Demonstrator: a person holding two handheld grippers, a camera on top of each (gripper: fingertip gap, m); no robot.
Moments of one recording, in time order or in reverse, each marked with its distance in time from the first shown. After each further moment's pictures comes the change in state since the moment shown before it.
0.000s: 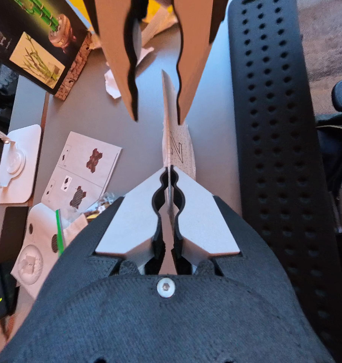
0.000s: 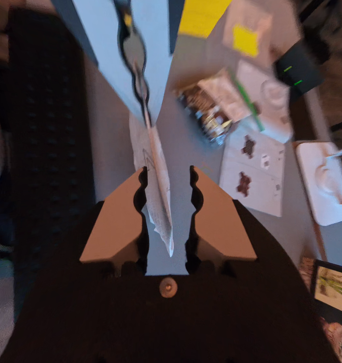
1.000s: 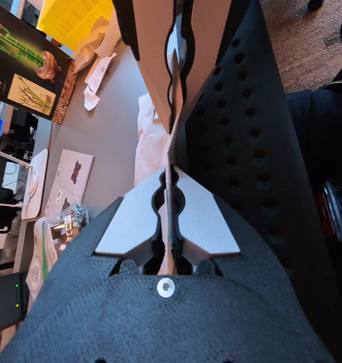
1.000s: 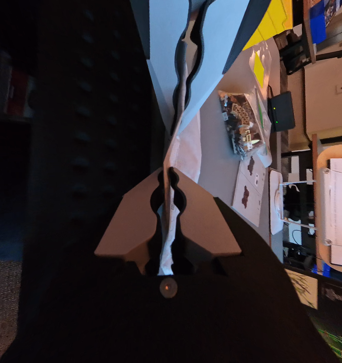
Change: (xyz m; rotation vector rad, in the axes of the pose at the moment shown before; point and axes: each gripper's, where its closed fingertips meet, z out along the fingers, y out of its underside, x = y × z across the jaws) left arm 0.092 0.035 0.034 0.064 -0.145 0.224; right arm -0.109 0.034 0.041 -0.032 0.238 -0.391
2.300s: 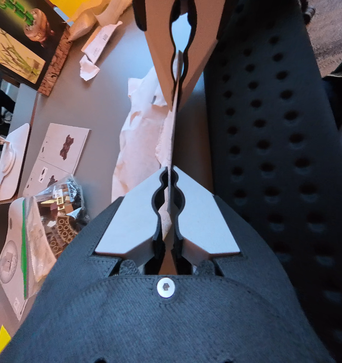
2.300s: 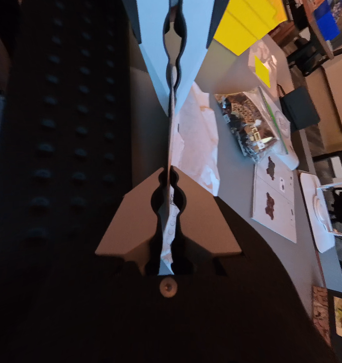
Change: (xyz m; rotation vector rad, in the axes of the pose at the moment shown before) left arm -0.020 0.039 -0.010 0.000 0.057 -0.115; right arm 0.017 0.007 0.022 0.140 -0.077 0.180
